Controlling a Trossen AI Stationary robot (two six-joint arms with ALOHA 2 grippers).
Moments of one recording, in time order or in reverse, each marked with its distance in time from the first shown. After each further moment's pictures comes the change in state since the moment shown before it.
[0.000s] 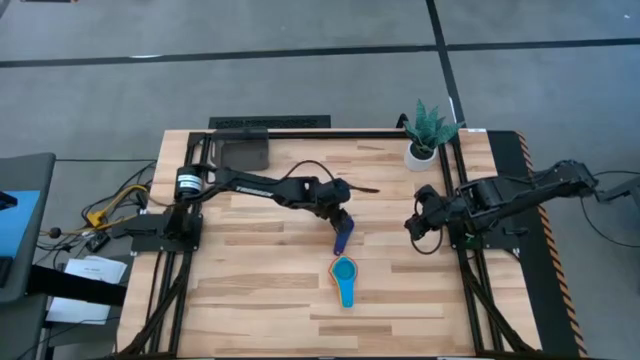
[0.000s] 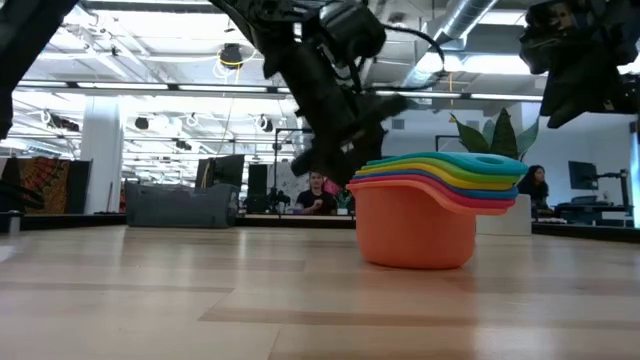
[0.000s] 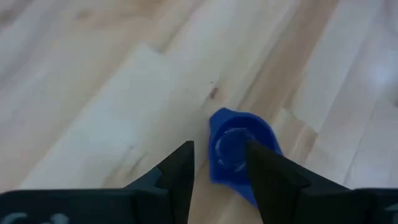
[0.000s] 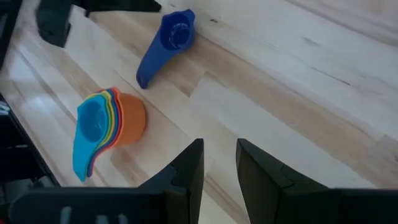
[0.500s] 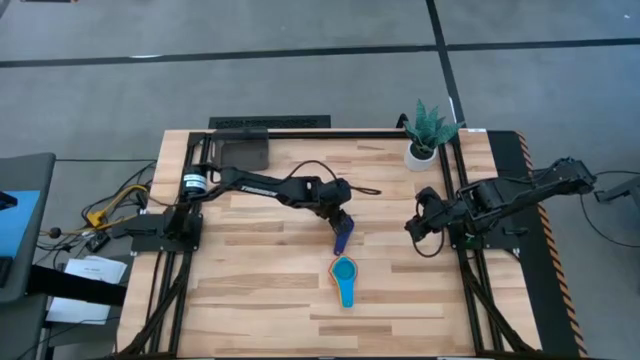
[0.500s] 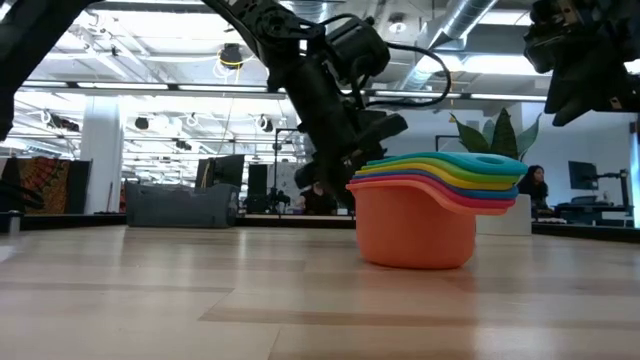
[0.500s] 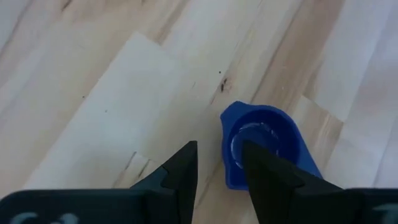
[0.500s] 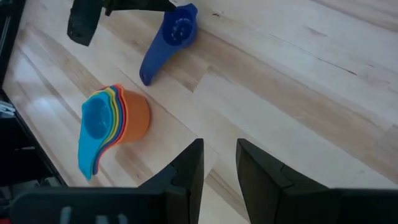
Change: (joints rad) left arm 0.013 0.046 0.010 0.001 0.026 0.079; right arm 0.044 0.000 0.000 0.000 0.023 0.065
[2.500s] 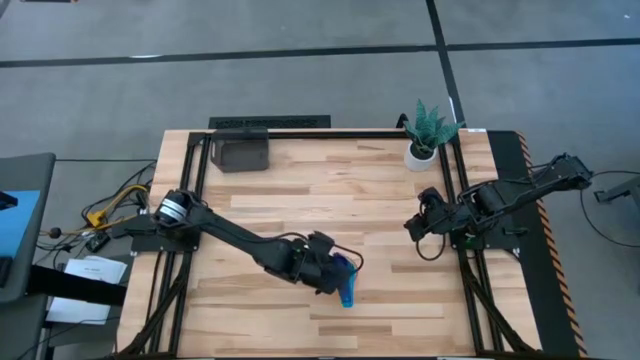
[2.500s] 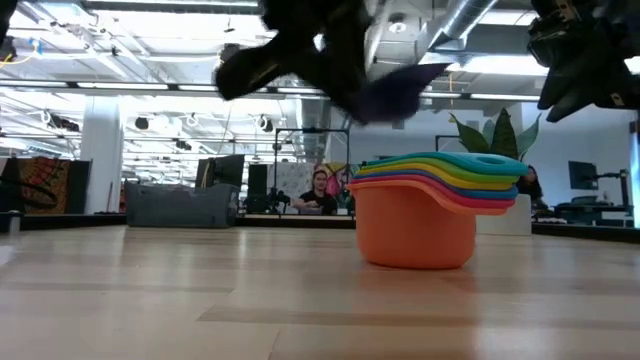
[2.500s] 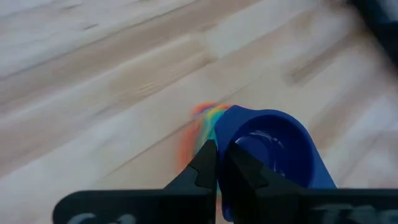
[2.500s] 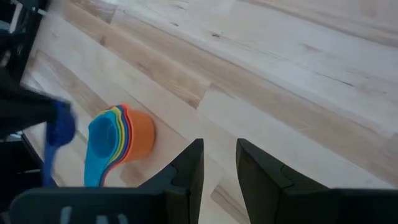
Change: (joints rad) left arm -0.477 -0.093 0.112 -0.248 -0.472 -0.795; right arm 0.077 0.002 0.000 0.008 0.129 0.094
